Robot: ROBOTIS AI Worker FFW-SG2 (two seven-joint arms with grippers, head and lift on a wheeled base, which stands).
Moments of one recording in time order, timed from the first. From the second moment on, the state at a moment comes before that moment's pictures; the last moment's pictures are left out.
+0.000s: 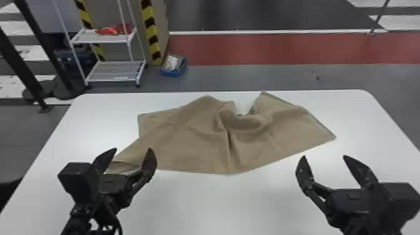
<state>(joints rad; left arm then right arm) 0.44 0.00 0.10 -2.00 0.09 0.14 -0.11 0.56 0.00 0.00 -2.11 0.02 0.10 0.03</state>
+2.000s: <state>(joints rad) 0.29 0.05 0.34 -1.81 0.02 0.40 -0.31 0.46 0.00 -0.21 -2.11 0.15 0.20 0.20</state>
